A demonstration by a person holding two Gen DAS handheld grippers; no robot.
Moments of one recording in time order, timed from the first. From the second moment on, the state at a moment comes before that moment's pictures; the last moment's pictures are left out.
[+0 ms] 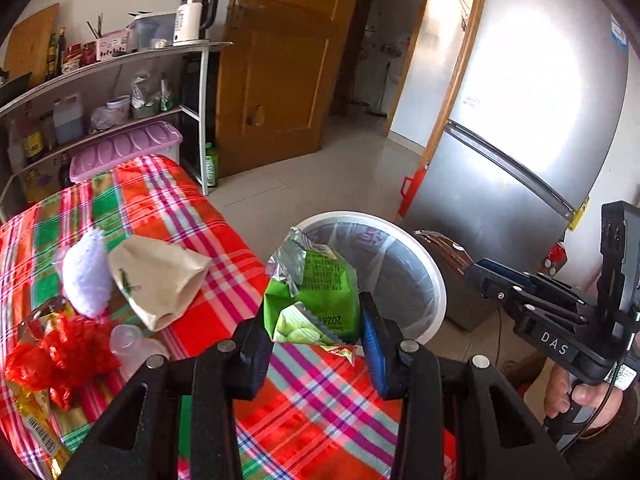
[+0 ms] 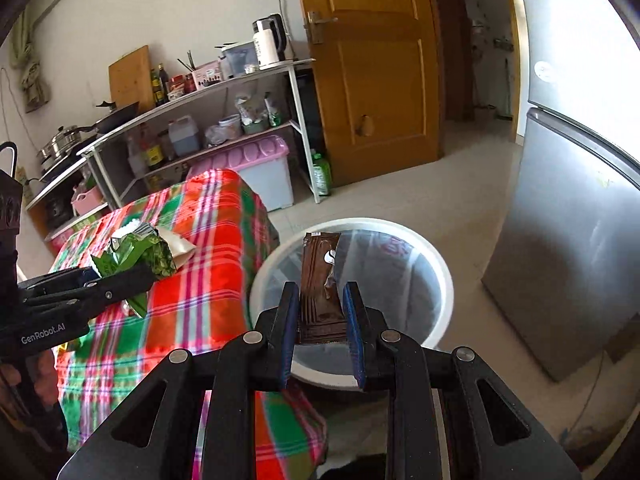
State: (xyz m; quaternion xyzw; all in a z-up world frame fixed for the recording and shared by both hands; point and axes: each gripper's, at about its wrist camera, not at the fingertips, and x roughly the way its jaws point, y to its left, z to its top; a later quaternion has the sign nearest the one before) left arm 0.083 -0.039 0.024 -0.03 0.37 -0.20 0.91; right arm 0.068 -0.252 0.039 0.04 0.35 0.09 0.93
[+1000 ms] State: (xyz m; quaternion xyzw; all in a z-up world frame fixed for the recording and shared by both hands) left arm 0.133 -0.098 -0.020 0.01 0.44 -0.18 0.88; right arm 0.123 -0.293 -0.017 0.06 0.42 0.04 0.91
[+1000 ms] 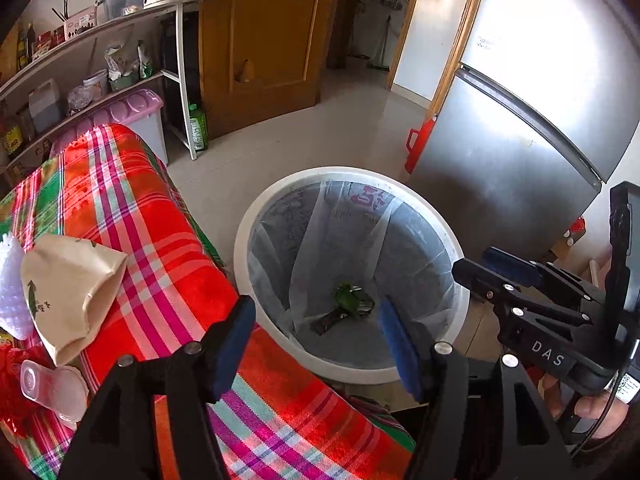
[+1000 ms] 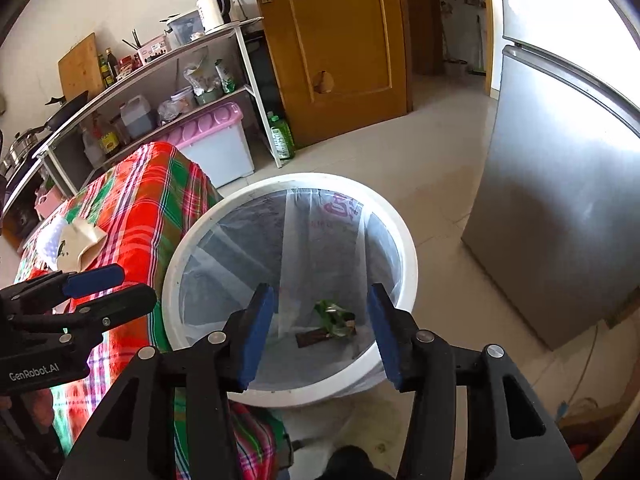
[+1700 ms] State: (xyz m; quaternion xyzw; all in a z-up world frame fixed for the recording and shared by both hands) left arm 0.050 0.018 0.024 -0.03 0.37 -0.06 0.93; right arm 0.067 -0.219 0.033 0.04 0.35 0.10 0.93
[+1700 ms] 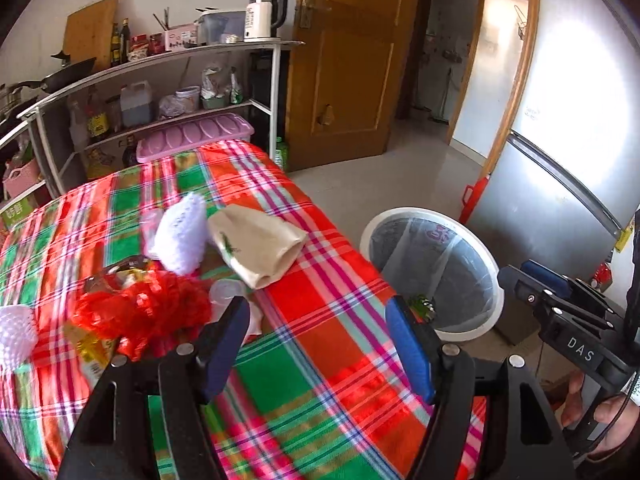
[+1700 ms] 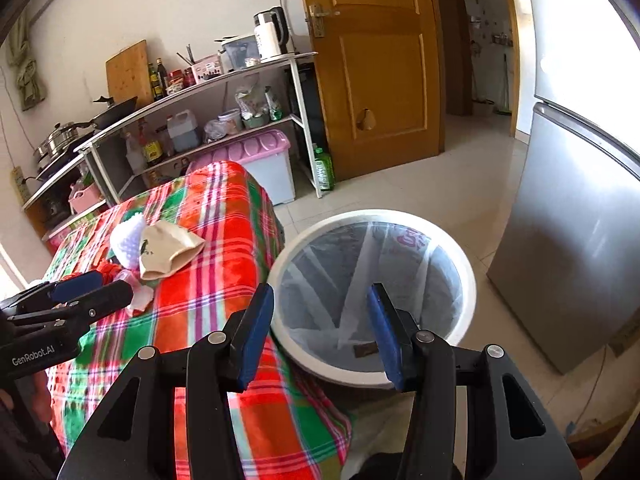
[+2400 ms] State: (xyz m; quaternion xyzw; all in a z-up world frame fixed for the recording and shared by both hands) left arm -0.017 0.155 -0.013 -0.10 0.38 0.06 0.92; right arm 0.073 -0.076 0.011 -0.01 0.37 0.26 0.89
